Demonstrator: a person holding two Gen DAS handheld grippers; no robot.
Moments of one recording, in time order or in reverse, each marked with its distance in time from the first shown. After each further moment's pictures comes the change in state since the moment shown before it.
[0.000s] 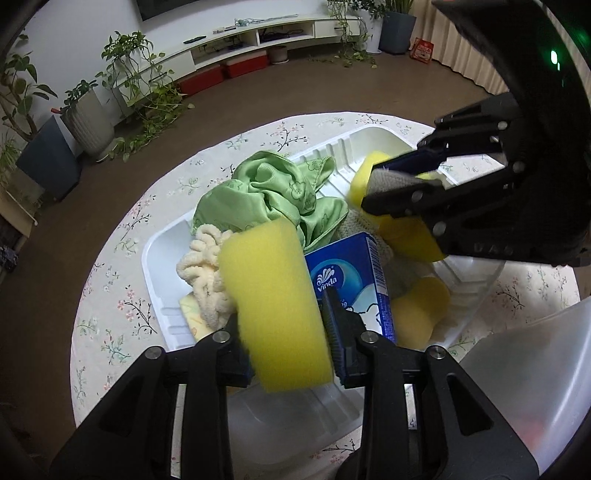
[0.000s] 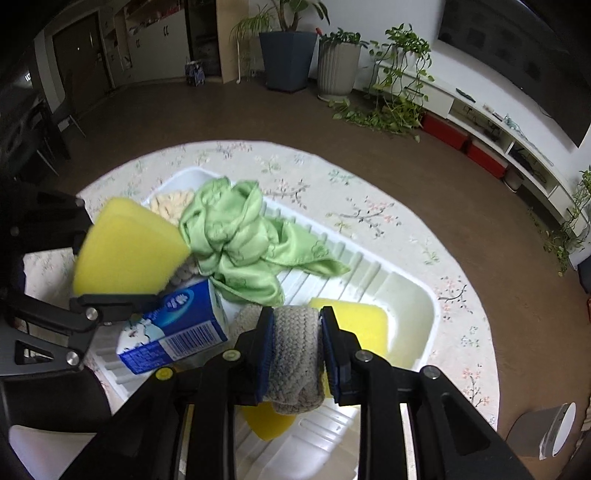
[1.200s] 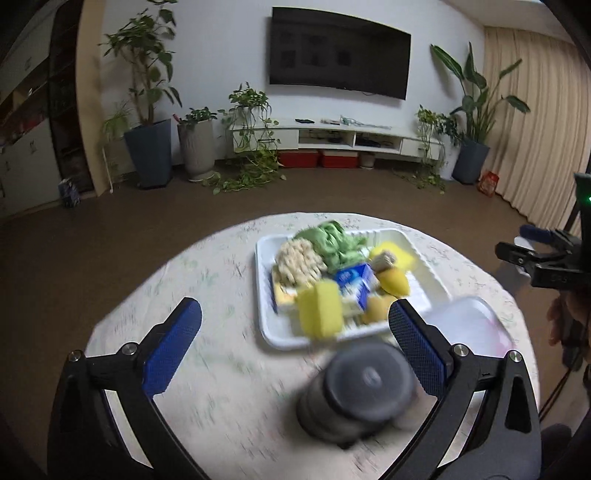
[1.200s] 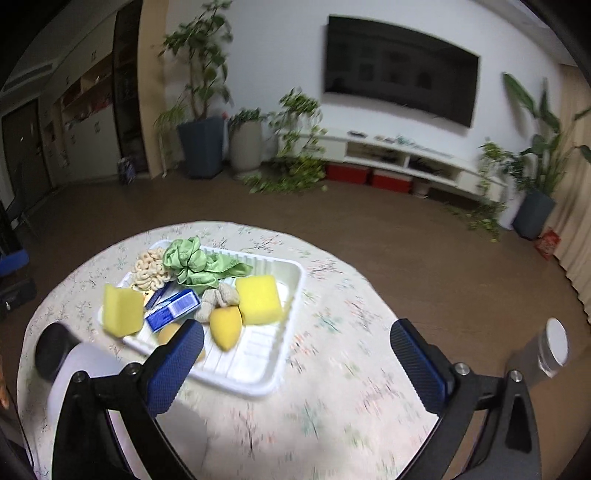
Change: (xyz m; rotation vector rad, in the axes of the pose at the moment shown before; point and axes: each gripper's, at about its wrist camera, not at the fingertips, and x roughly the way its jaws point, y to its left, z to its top) left arm -0.169 -0.028 -0.118 -0.401 -0.417 0.198; right arm -0.168 -0.013 -0.121 0.300 -0.349 -0.240
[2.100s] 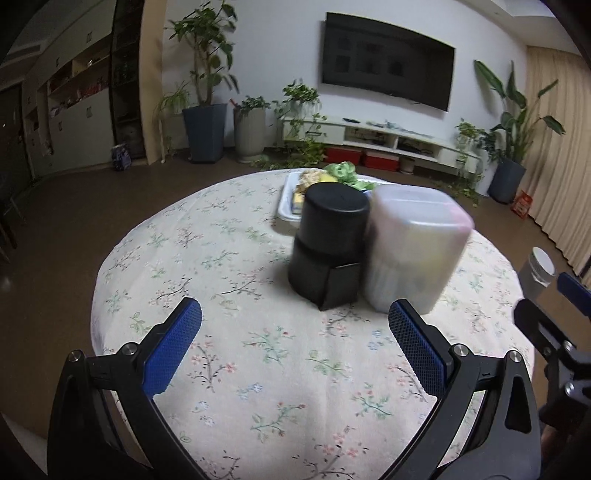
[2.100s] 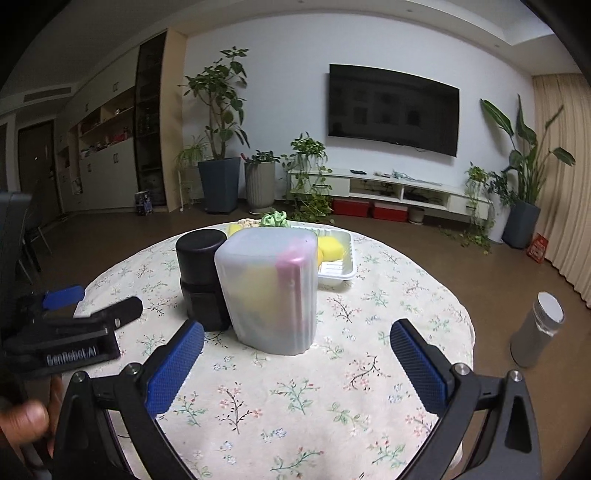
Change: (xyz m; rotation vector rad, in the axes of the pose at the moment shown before) left arm -0.088 -0.047 -0.134 -0.126 -0.021 0.159; right arm -0.145 0.116 -0.160 0.027 -0.183 0.008
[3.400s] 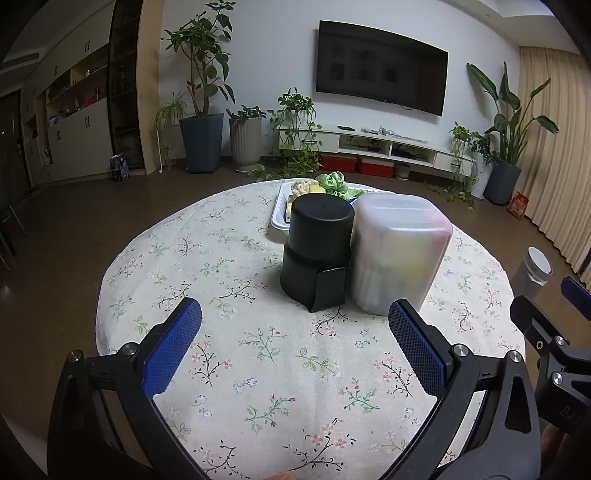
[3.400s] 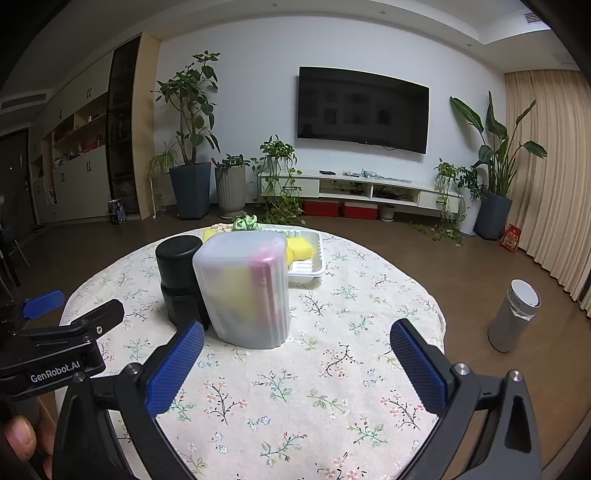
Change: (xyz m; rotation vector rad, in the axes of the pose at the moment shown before) left arm -0.019 -0.009 0.001 0.008 -0.024 0.006; right arm -0.023 -0.007 -0.004 0.036 -0.017 -0.113
